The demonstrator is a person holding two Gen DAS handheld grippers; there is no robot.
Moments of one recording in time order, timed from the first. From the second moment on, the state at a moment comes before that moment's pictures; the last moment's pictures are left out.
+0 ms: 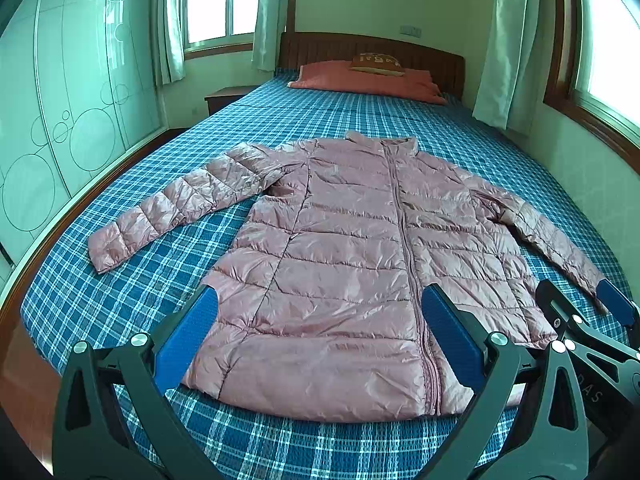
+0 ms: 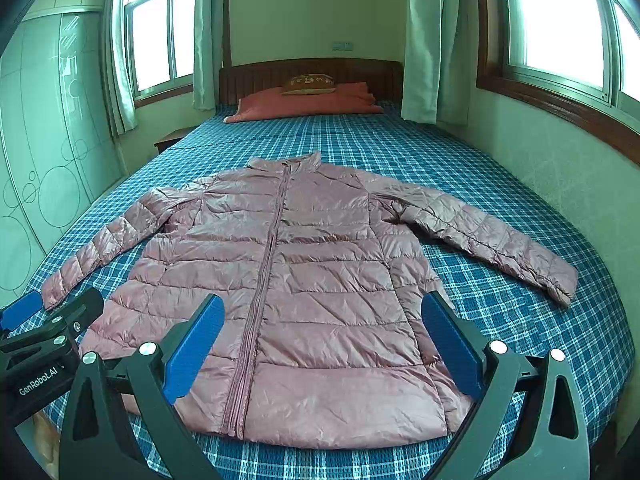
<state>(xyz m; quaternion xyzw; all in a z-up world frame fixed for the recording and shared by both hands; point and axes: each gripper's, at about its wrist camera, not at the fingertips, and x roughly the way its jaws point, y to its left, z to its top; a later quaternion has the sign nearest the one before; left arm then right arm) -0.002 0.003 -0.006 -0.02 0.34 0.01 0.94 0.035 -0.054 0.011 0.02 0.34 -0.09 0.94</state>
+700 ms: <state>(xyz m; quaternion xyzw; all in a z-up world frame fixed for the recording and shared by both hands) 0.067 0.072 -0.071 -0.11 0.43 0.06 0.90 0.058 -0.120 -0.037 0.12 0.33 -0.14 0.93</state>
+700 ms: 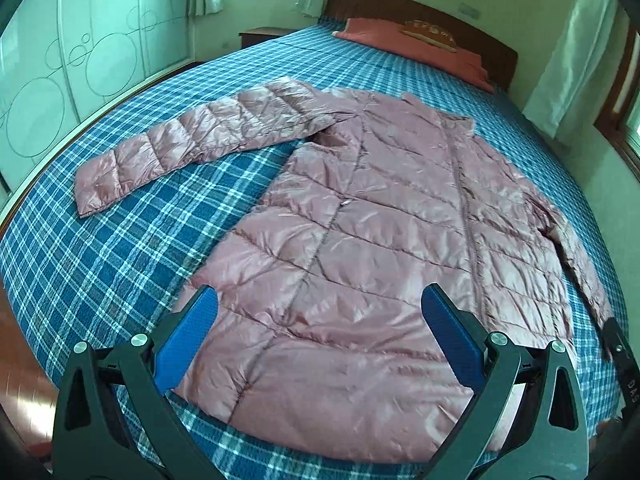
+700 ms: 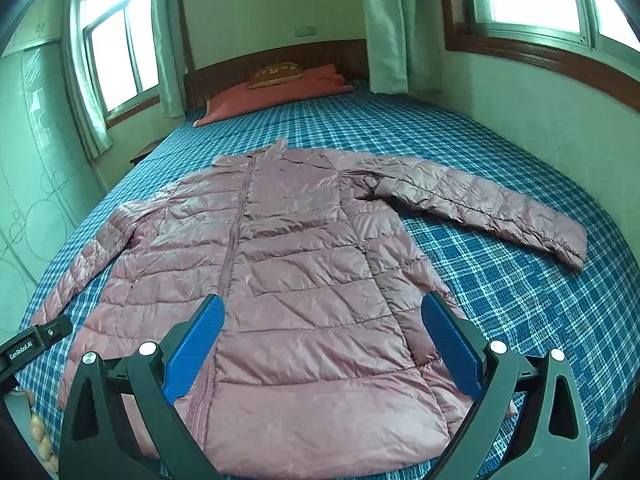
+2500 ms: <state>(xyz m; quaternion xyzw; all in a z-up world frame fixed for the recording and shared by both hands) 0.149 0.219 -0.171 -0.13 0.43 0.32 0.83 0.134 -0.359 -0.020 0.31 0.18 -0.19 0.91</state>
